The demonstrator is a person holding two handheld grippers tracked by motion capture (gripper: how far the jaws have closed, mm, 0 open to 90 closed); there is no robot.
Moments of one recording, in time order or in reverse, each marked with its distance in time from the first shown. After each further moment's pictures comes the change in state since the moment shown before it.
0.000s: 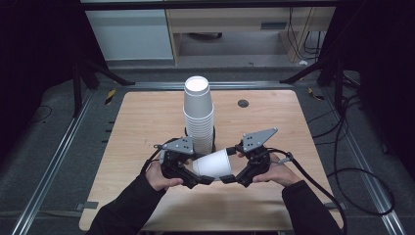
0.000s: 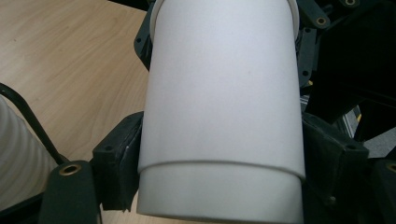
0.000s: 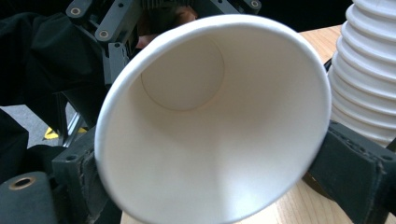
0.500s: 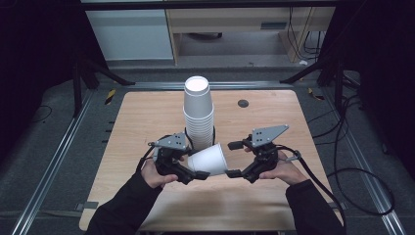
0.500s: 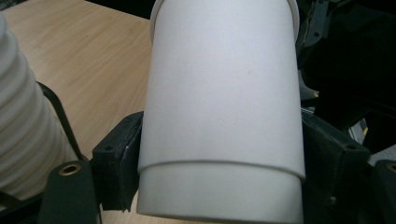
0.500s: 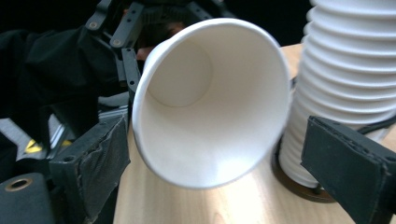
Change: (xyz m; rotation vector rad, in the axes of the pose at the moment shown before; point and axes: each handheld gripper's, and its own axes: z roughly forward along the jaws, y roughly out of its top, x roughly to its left) left arm 0.007 -0.004 -0.014 -0.050 0.031 -0.021; right arm 0.001 0.007 -0.023 -0.052 -0.070 -0.002
